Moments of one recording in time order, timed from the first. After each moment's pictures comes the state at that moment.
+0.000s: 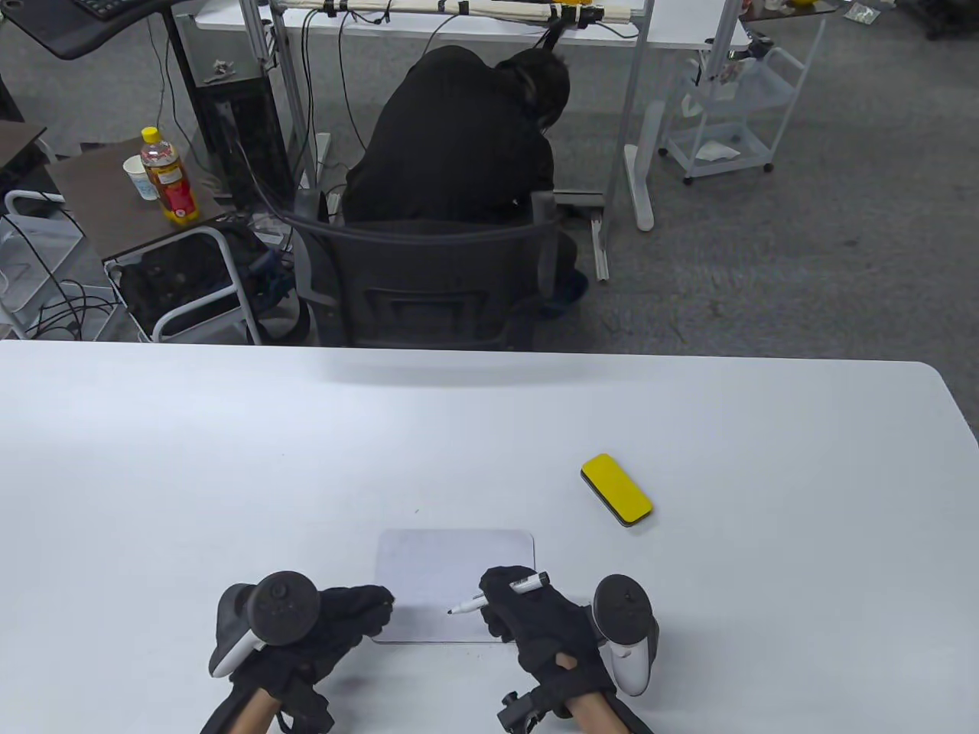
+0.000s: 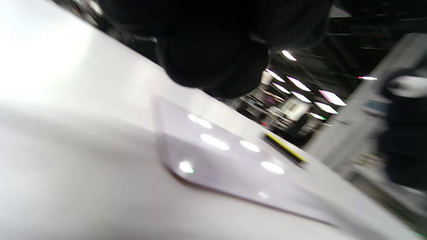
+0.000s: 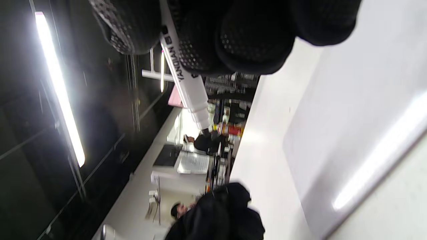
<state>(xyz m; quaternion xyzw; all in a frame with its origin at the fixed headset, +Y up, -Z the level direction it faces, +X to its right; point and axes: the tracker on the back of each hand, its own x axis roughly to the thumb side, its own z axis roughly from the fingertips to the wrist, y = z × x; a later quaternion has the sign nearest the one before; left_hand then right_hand) -0.252 -0.764 -0.270 -0.03 -0.09 0.25 0.96 0.097 -0.773 -0.273 0.08 0.07 0.74 0.66</state>
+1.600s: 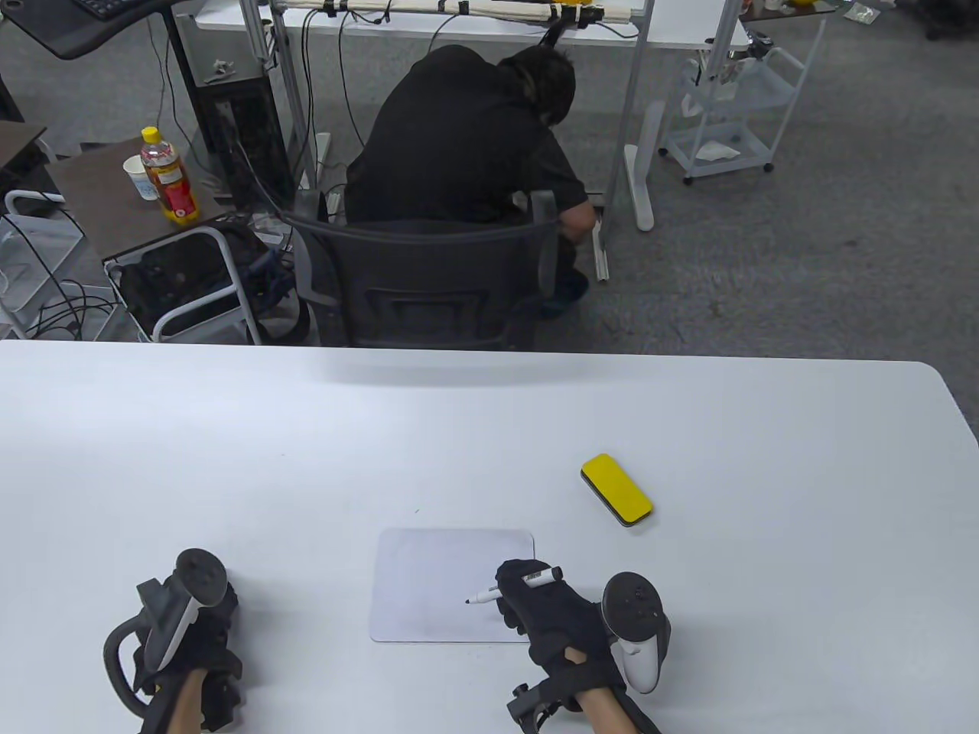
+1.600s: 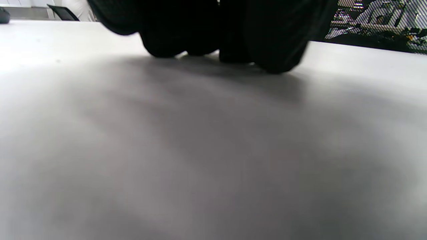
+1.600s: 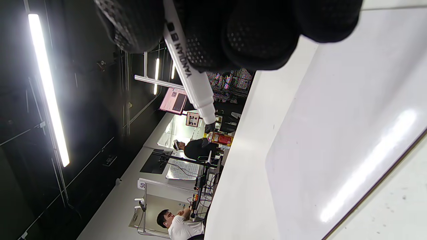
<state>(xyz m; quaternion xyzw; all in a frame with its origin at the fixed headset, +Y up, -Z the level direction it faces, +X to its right) -0.360 -0.791 -0.276 -0.10 0.28 0.08 0.95 0.104 -0.778 -0.278 0.08 0.07 0.77 0.63</state>
